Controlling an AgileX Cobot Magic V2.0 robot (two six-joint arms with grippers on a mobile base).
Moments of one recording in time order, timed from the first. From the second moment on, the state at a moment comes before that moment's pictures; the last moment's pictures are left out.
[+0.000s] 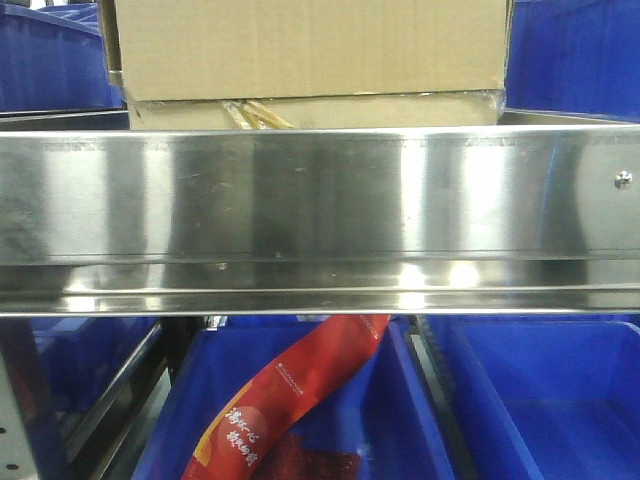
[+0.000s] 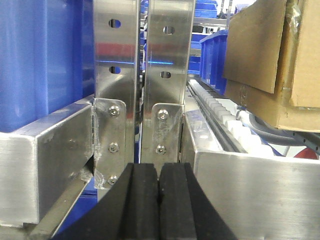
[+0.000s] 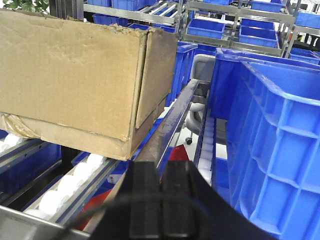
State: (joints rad) left arm 0.07 0.01 0.00 0.00 0.07 -0.04; right arm 0.22 0.33 -0.46 0.24 0.30 -0.31
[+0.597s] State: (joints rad) left arm 0.07 0.01 0.00 0.00 0.07 -0.04; right arm 0.16 0.31 -0.43 0.21 0.29 -0.27
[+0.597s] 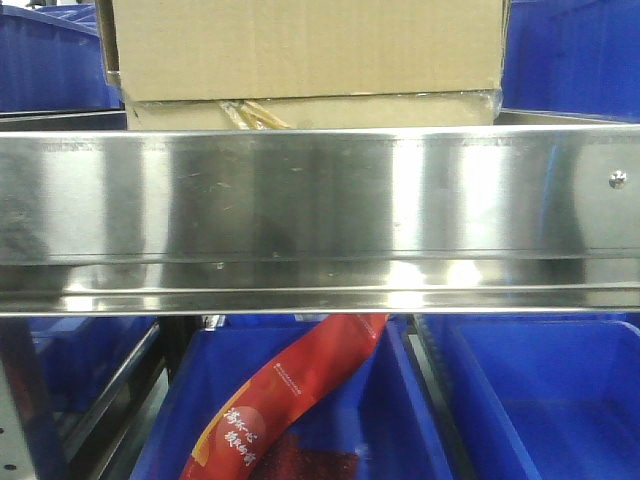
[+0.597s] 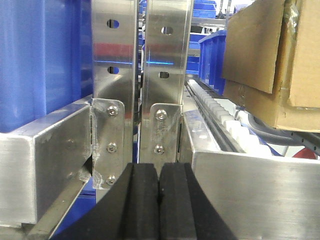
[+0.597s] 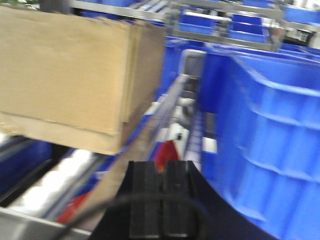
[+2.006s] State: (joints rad) left arm 0.07 0.00 0.00 0.00 0.07 -0.04; right arm 0.04 0.01 0.00 0.15 0.10 -0.18
